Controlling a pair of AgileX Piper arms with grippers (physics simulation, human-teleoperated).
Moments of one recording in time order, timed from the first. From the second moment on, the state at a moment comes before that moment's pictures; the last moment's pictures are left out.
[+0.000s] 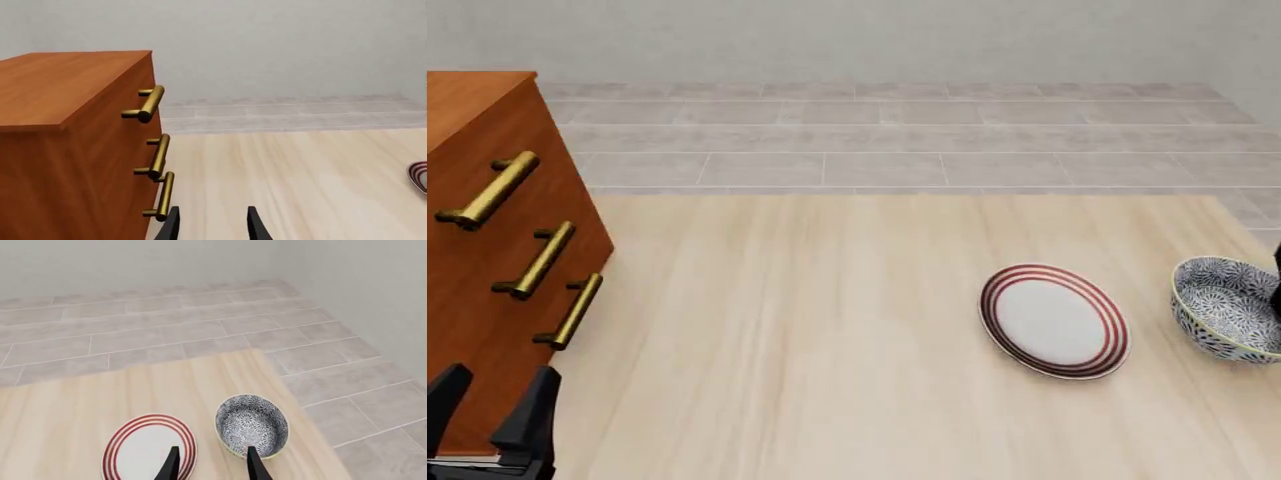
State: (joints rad) left arm -0.03 0.04 0.00 -0.02 0.02; right arm -0.32 0.55 -0.62 0.35 -0.06
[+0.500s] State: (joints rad) left arm -0.03 0.05 0.00 -0.03 0.02; right arm -0.42 0.72 -0.73 0.37 -0.01
